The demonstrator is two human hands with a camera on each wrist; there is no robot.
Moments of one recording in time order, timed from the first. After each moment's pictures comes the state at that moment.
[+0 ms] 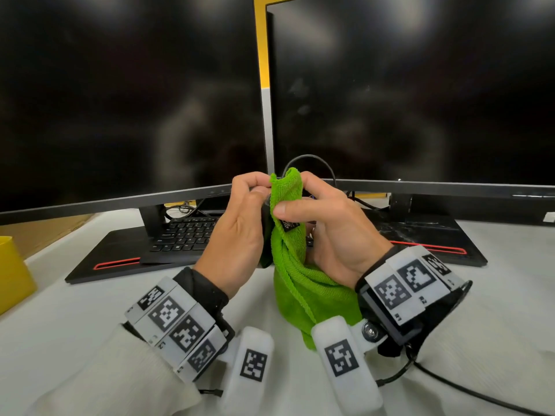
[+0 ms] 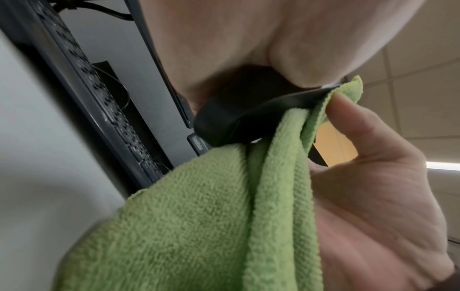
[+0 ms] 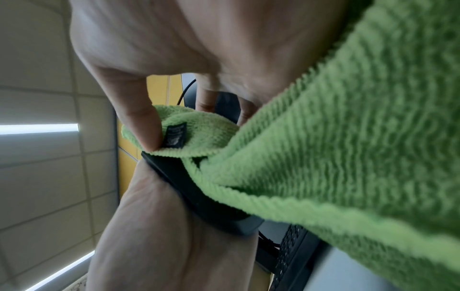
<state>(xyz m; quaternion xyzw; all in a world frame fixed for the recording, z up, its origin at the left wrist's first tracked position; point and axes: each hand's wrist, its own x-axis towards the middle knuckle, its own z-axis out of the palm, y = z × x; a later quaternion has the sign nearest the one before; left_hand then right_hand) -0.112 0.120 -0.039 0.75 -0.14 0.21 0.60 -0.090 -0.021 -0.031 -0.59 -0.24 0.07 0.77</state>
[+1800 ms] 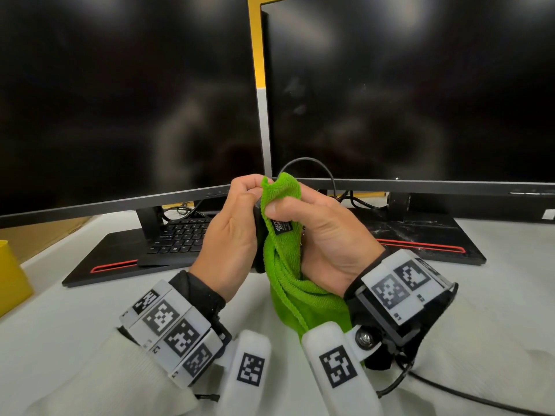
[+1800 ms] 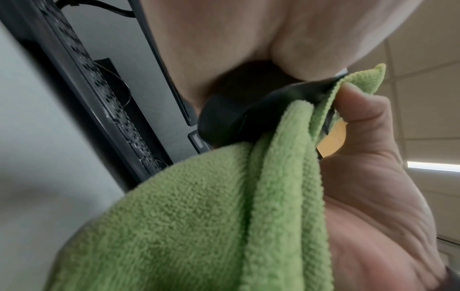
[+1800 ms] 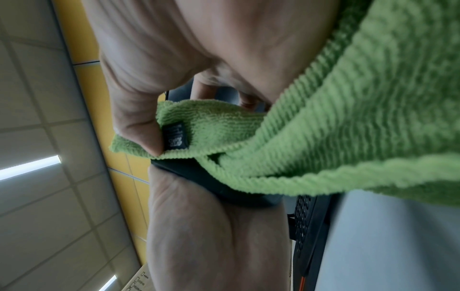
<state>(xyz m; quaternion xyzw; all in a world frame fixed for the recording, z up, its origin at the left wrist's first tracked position) -0.111 0.114 -0.043 0.68 -0.10 0.18 0.71 -0.092 -0.008 -0.037 -0.48 -0.24 0.13 0.83</state>
